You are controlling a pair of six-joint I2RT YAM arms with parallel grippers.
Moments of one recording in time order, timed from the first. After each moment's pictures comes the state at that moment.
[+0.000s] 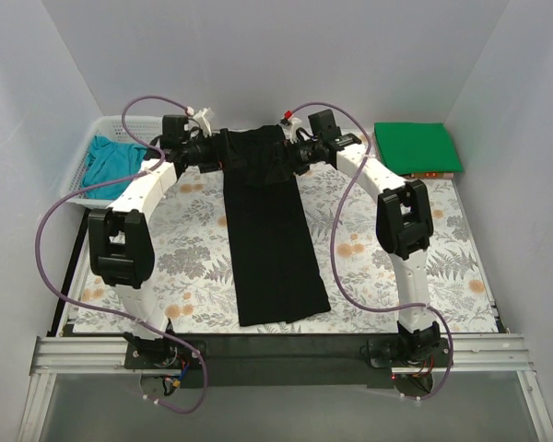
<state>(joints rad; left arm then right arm) -0.13 1.82 1.52 -0.31 0.61 -0.30 0.45 2.20 1.94 -0.49 -0.79 0.06</state>
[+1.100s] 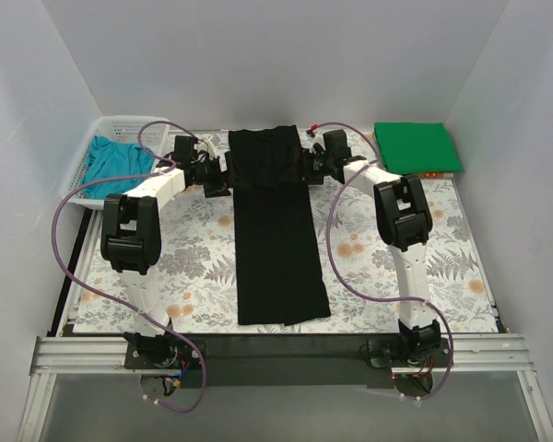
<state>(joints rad) -0.13 1.98 1.42 -0.30 0.63 -0.36 0.36 2.35 1.77 -0.11 -0.59 0.39</state>
